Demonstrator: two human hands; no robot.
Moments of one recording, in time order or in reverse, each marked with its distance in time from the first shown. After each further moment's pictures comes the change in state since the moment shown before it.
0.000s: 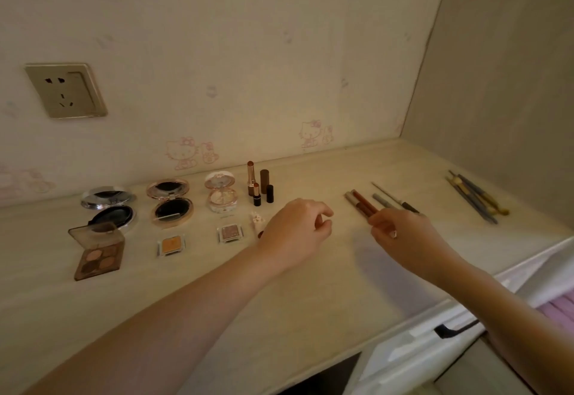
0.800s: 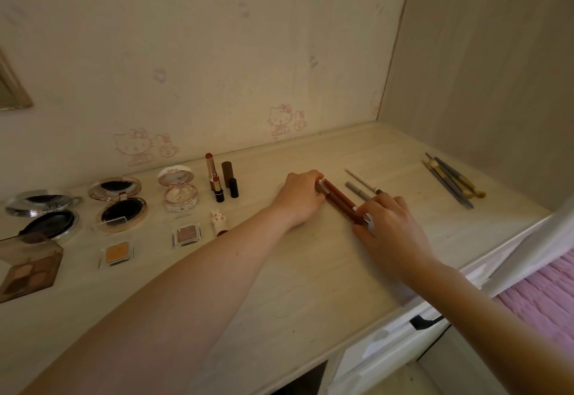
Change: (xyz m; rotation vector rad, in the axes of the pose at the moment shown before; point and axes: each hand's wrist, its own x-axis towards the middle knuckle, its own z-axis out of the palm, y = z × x) left_hand 0.100 -0.004 0.073 -0.017 -0.132 -0.160; right_hand 0.006 0.046 0.019 -0.172 0.209 -0.053
